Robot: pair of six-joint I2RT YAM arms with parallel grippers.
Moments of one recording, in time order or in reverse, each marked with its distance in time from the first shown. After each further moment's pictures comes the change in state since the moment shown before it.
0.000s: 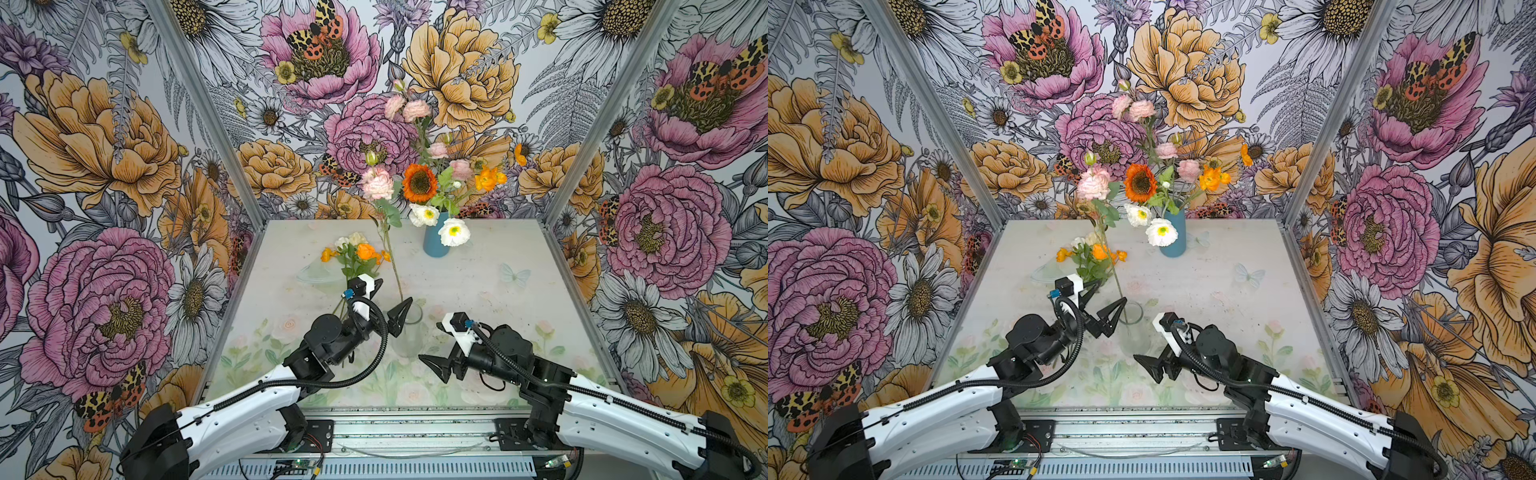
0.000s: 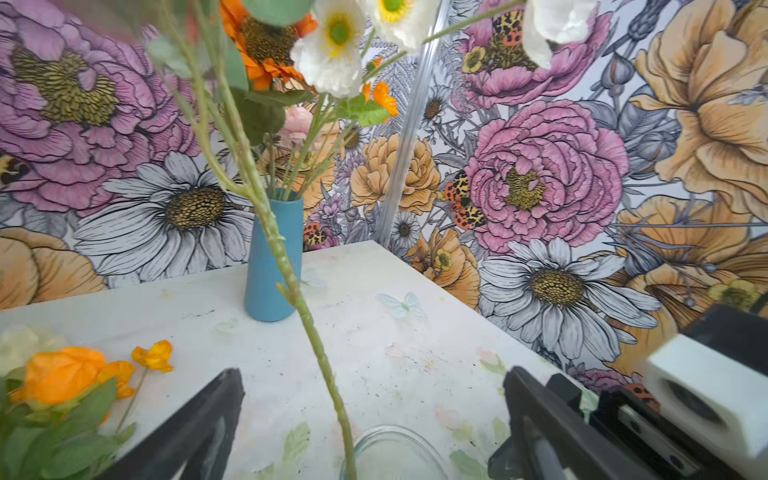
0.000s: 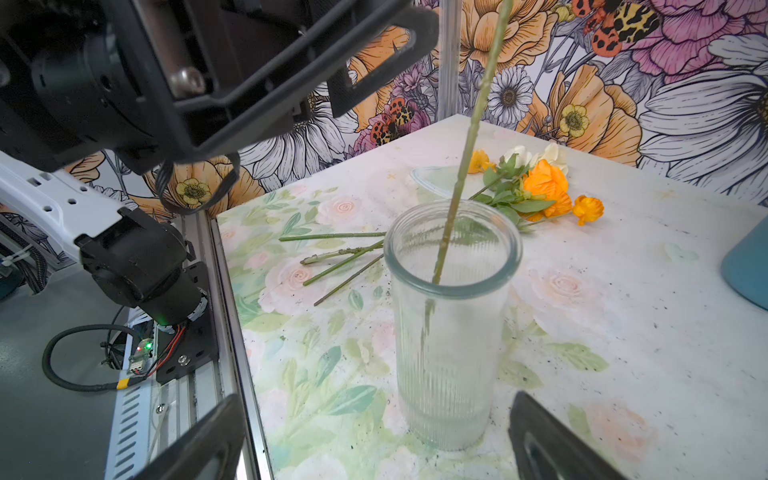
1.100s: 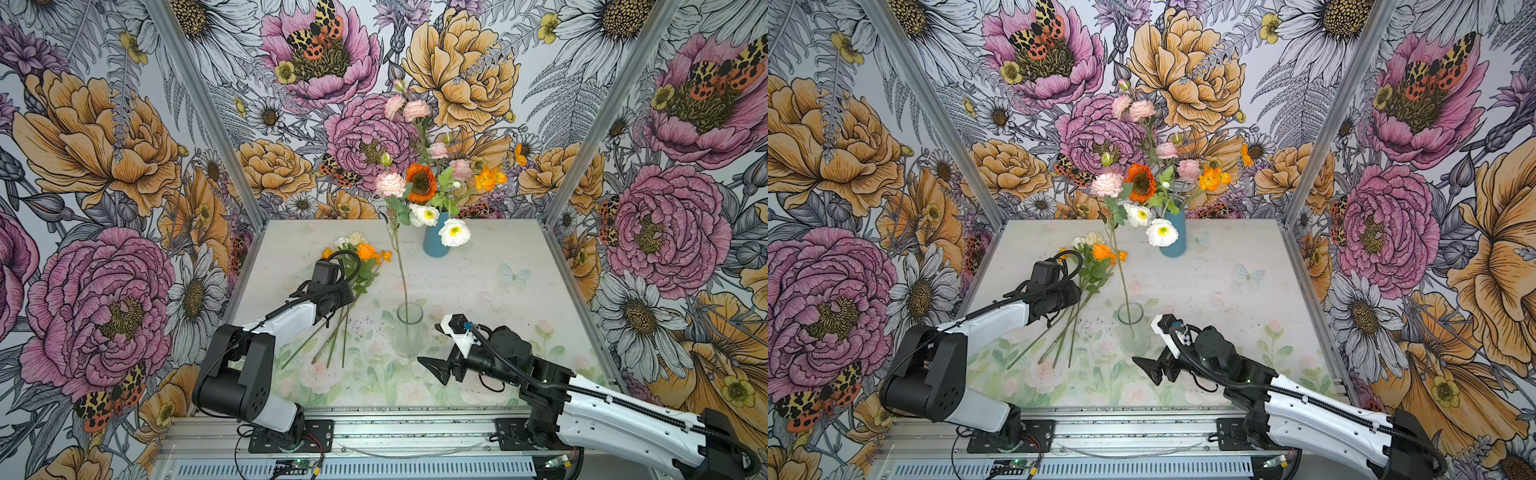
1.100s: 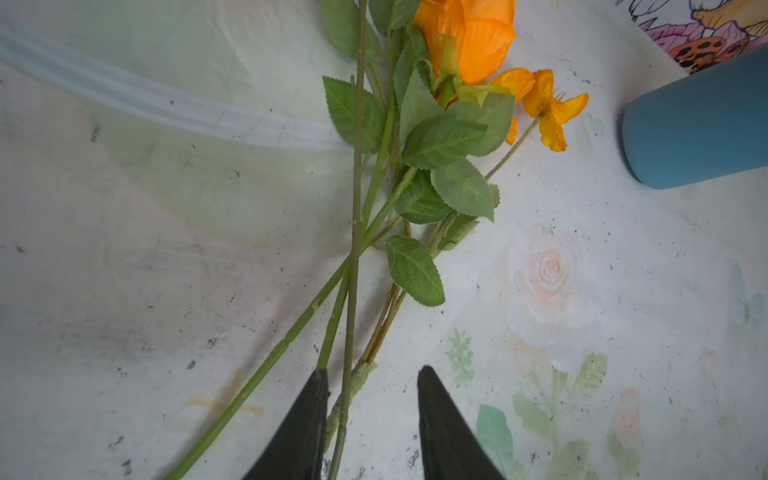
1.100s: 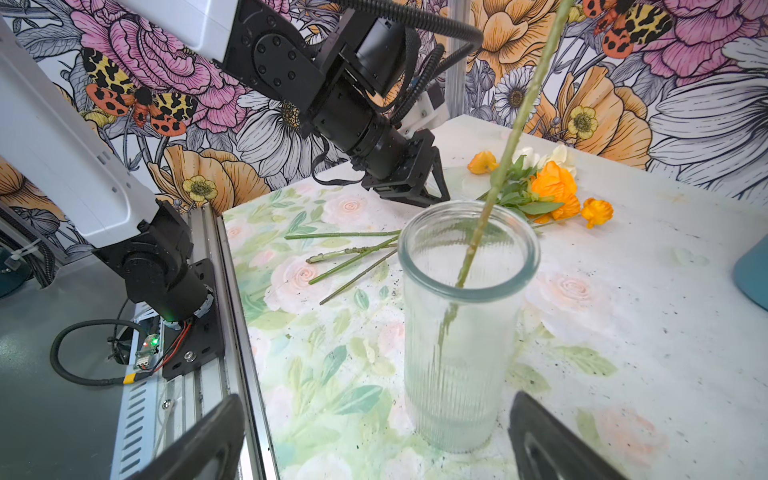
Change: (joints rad) left arm 0.581 0.634 0.320 -0.621 0.191 -0.369; right arm 0.021 0.014 0.000 0.001 0.006 -0.003
